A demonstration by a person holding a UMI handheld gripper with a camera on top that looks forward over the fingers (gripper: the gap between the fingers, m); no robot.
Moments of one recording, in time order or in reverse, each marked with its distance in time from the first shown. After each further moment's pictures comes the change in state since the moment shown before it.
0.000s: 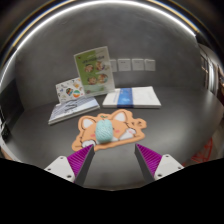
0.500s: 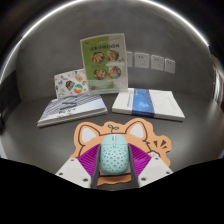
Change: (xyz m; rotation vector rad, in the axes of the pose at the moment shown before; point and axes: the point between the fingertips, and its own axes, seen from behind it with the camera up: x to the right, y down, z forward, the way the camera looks) arm -0.033 -0.026 0.129 -0.015 -0.028 -0.114
